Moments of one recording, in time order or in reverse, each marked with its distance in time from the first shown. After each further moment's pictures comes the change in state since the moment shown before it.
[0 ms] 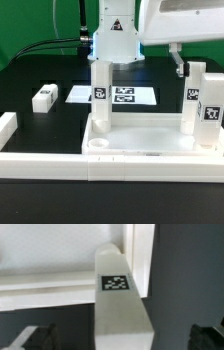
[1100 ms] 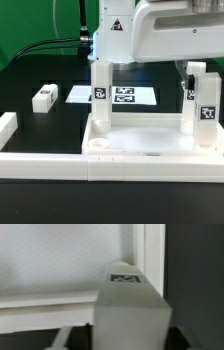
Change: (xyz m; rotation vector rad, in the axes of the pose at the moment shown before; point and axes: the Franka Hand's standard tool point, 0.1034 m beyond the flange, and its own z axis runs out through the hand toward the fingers) arm 0.015 0.009 0.017 -0.004 -0.248 0.026
